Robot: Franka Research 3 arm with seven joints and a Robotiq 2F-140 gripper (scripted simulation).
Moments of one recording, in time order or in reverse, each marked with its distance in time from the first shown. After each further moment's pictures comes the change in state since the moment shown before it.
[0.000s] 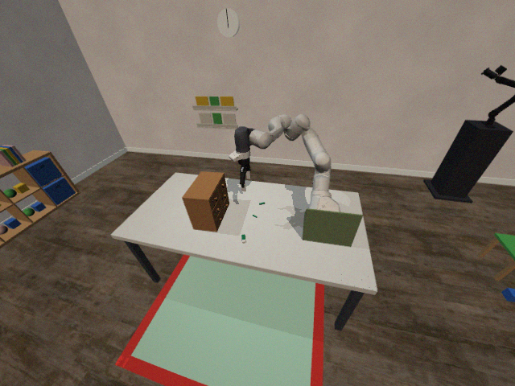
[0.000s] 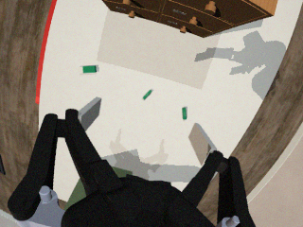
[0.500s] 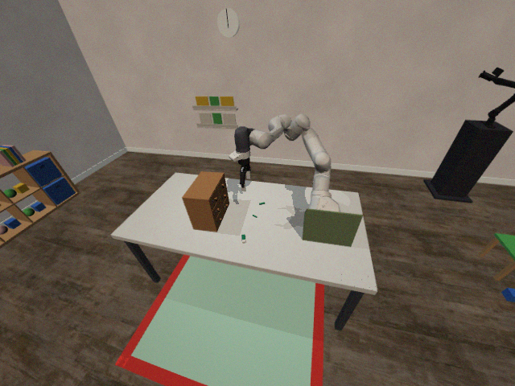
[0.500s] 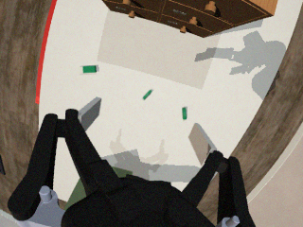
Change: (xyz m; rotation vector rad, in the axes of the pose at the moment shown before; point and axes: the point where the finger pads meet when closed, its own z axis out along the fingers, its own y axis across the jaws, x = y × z) arm 0.000 0.000 0.000 0.000 0.000 0.000
